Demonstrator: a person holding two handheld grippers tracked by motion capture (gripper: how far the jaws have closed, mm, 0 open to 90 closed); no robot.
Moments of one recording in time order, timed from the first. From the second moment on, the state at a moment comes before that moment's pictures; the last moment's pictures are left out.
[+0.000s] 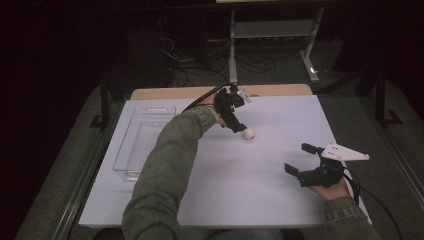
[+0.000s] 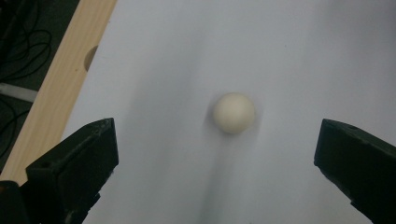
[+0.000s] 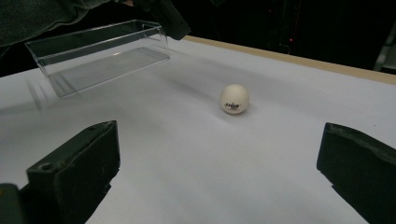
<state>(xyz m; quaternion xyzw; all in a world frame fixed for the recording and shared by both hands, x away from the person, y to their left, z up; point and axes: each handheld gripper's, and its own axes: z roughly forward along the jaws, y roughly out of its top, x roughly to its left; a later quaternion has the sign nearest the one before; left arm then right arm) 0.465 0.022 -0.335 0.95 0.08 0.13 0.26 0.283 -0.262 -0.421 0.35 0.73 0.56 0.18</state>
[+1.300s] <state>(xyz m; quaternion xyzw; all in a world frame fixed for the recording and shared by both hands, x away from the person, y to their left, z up) 0.484 -0.001 -0.384 0.97 0.09 0.08 0.23 0.282 -0.258 -0.422 0.33 0.74 0.56 0.17</state>
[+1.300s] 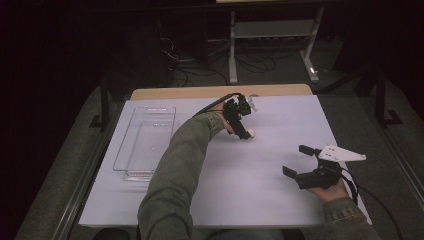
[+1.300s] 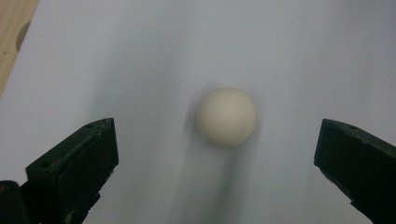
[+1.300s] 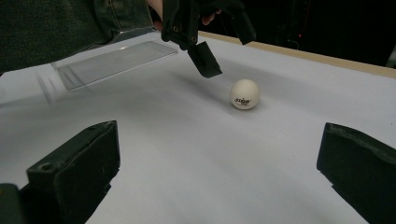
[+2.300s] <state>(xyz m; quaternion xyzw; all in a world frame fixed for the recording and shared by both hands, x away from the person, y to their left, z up) 0.491 -0.014 -0.412 0.97 0.09 0.05 0.21 0.281 -0.263 -0.421 0.34 0.73 0.56 0.18</state>
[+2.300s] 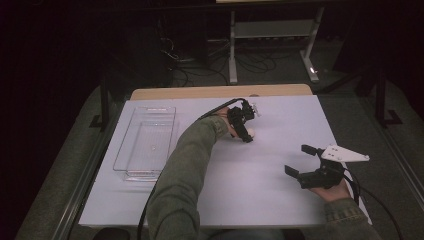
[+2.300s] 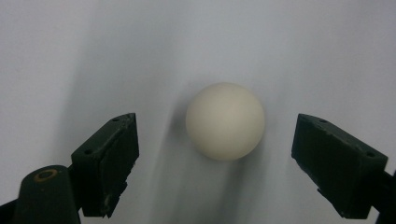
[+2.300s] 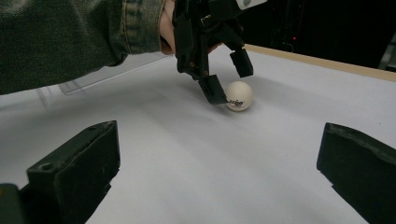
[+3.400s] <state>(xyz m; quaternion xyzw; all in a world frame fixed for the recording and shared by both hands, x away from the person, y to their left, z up) 0.486 -0.023 -0.416 0.97 0.08 0.07 0.21 0.281 -0.260 -0.422 0.33 0.74 0.55 0.18</state>
